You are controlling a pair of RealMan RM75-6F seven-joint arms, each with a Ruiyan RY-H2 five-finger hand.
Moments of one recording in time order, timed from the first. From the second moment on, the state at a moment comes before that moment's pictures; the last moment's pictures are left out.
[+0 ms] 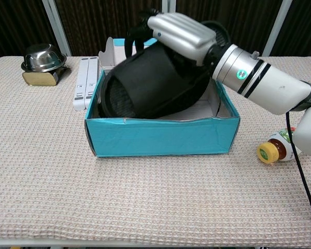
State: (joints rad) left arm -0.02 -1.27 -0.05 -1.41 1.41 1.47 -0.03; right arm 1.00 -1.95 0.10 -0.58 -1.70 1.33 0.44
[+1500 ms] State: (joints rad) left arm -0.04 -1.24 -0.05 -1.48 1.42 1.47 0.03; right arm 0.95 -1.84 0.18 -0.25 -1.37 0.67 0.40
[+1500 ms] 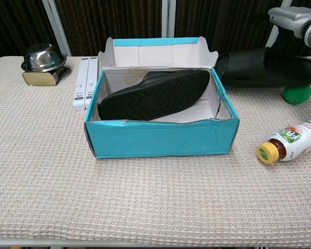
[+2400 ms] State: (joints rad) left arm -0.24 -1.18 -0.11 -1.52 1.55 1.35 -0.07; right arm 0.73 -1.44 0.20 -0.97 -1.36 0.98 0.32
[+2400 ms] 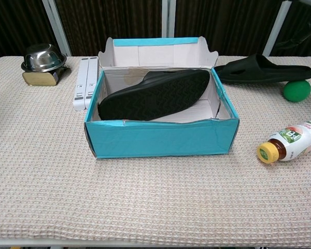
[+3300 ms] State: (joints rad) left arm -0.77 -1.52 -0.30 -1.61 1.10 0.92 0.29; right arm 0.50 -1.11 0.23 -1.39 -1.35 1.22 0.23
